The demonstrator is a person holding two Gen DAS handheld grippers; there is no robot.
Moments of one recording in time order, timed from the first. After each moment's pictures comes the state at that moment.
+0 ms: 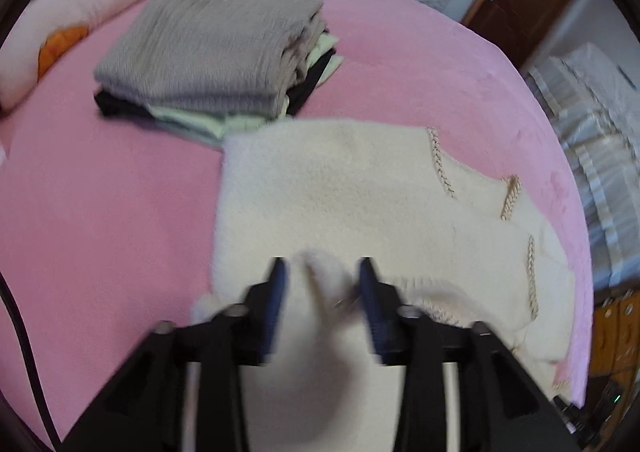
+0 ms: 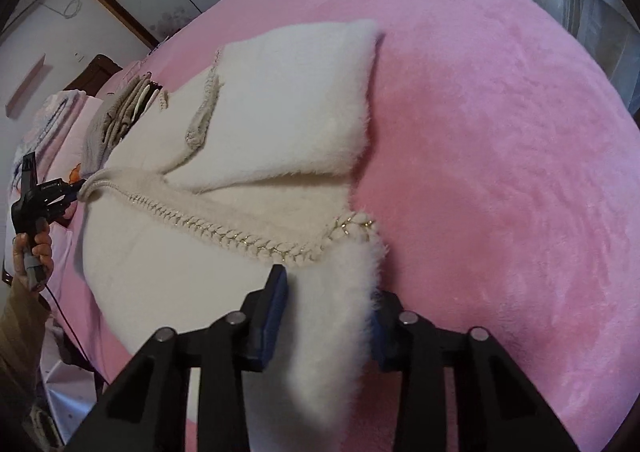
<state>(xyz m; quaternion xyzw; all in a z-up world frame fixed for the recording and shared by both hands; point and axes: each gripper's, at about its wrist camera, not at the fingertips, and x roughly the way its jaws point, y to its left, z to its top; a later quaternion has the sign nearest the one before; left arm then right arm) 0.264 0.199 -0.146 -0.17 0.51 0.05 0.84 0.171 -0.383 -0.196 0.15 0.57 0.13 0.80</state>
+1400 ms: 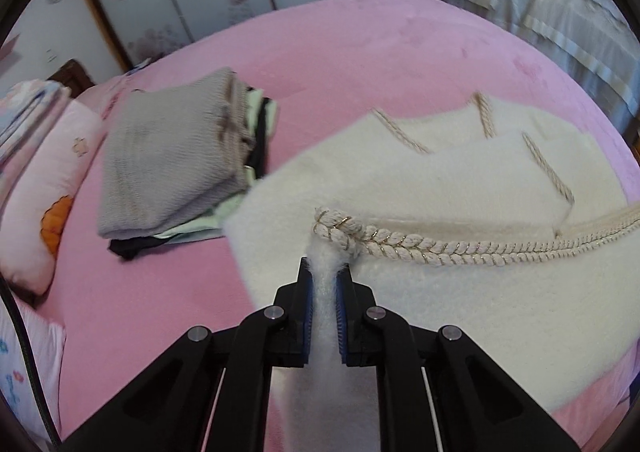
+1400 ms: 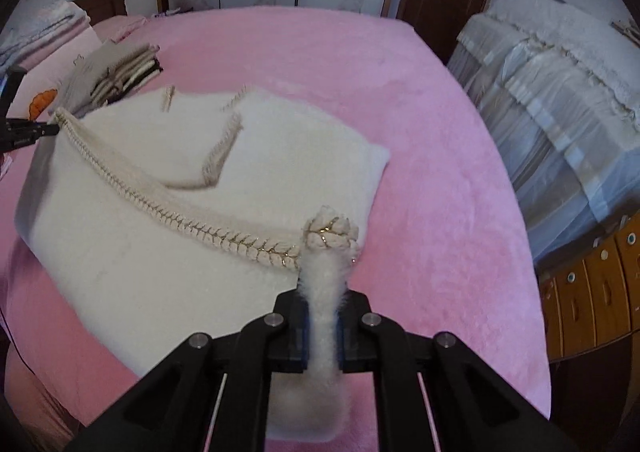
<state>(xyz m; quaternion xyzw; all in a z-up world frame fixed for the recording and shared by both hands) 0.252 0.160 -0.112 0.09 0.48 -0.01 0.88 0.178 -0.297 -0.076 -0.09 0.45 0.05 0.89</state>
